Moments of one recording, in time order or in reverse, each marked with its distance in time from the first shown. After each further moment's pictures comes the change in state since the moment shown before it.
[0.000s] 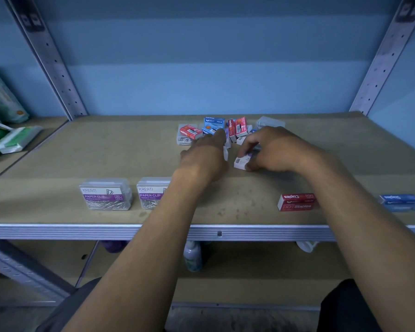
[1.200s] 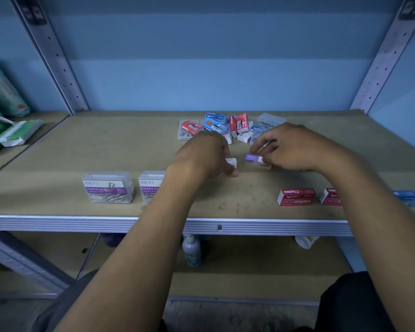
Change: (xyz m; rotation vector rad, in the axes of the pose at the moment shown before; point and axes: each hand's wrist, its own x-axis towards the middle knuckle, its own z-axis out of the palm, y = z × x) left_hand -0.010 -0.003 -0.011 0.003 -0.046 0.055; right_hand -0.025 0.008 -0.012 0.096 -0.009 0.043
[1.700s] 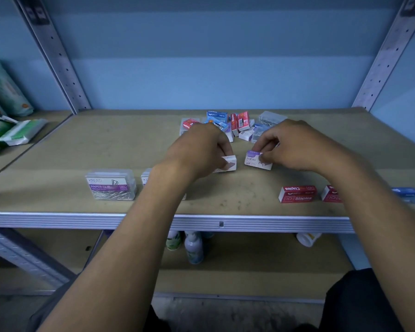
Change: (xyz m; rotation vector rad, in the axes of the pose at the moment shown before) left_hand -0.021 -0.005 -0.017 -0.089 0.046 0.091; right_hand -0.003 0.000 0.003 0.018 0.049 -0.036
